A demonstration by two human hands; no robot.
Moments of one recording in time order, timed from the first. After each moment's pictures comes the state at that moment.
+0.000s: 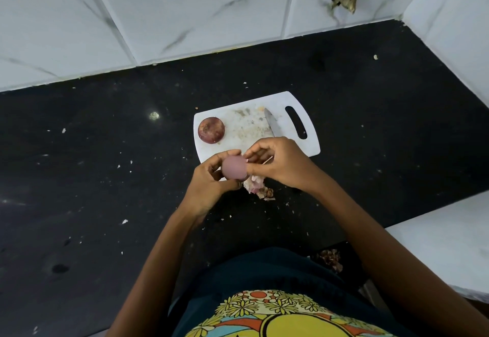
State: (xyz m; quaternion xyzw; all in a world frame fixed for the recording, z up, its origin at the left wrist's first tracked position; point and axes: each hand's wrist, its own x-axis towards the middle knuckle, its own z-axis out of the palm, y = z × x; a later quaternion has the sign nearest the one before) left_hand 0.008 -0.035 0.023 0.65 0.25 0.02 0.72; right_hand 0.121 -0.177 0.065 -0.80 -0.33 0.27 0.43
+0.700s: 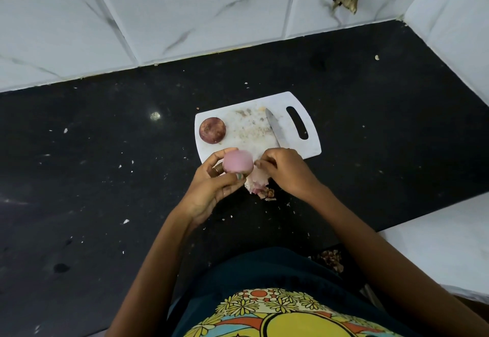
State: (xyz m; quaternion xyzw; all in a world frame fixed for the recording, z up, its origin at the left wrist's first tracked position) left_hand 0.007 -0.035 0.026 0.48 0.26 -0.01 0.84; right_hand 0.123 -0.181 0.027 -0.88 -0.30 0.21 0.31
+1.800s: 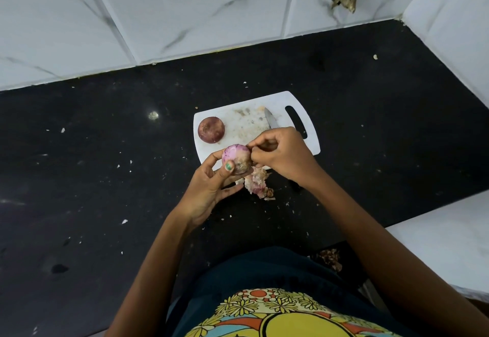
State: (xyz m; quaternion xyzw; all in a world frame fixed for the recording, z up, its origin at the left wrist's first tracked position) left_hand 0.006 -0.032 0.017 0.53 0.22 -0.03 0.82; right_hand 0.121 -0.169 0.071 -0.80 -0.25 0.24 0.50
